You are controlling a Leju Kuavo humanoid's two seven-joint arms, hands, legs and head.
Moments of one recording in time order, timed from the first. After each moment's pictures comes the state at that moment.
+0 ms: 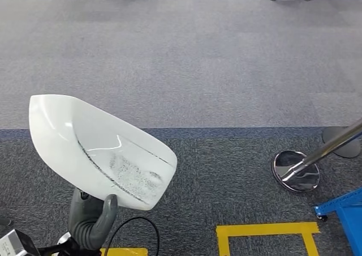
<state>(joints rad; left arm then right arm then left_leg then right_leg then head) 0.26 -0.08 -0.44 -2.03 0.03 -0.10 -0.70 -0.03 0.11 -0.04 -0.18 0.44 0.05 -0.12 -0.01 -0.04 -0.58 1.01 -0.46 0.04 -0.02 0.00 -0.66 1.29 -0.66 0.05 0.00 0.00</state>
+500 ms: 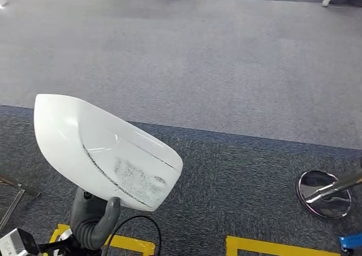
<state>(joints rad) 0.23 -0.07 -0.43 -2.00 0.04 -0.18 -0.70 -0.03 0.10 0.00 -0.18 0.45 0.04 -0.11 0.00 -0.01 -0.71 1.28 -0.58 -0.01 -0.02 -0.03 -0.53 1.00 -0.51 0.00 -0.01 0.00</state>
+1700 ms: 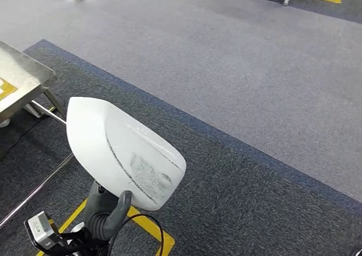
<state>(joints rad) 0.20 -0.10 -0.38 -1.87 0.06 -0.21 -0.70 -0.02 0.10 -0.01 -0.18 0.46 0.02 -0.08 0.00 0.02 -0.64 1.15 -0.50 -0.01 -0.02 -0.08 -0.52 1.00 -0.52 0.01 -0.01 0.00</state>
